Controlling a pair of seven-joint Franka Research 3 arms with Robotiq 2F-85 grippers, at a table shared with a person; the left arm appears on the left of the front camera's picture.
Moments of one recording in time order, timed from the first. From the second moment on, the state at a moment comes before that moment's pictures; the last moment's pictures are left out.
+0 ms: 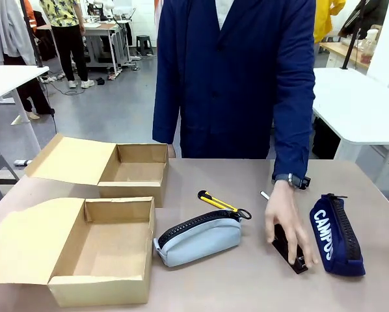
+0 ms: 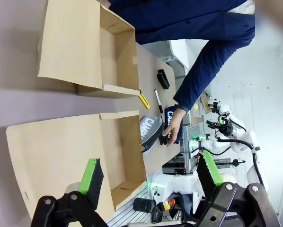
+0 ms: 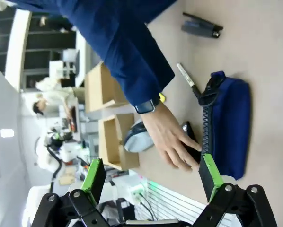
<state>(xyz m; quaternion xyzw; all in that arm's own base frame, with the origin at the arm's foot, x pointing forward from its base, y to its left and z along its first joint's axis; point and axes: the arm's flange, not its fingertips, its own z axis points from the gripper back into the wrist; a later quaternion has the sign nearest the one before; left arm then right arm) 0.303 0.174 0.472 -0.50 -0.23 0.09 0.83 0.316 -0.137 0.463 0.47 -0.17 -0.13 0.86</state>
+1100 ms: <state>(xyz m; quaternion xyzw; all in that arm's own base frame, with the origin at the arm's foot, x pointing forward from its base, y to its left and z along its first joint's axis) 0.303 0.175 0.473 -0.50 -0.23 0.09 0.83 0.237 -0.238 0.469 0.49 -0.27 -0.19 0.81</state>
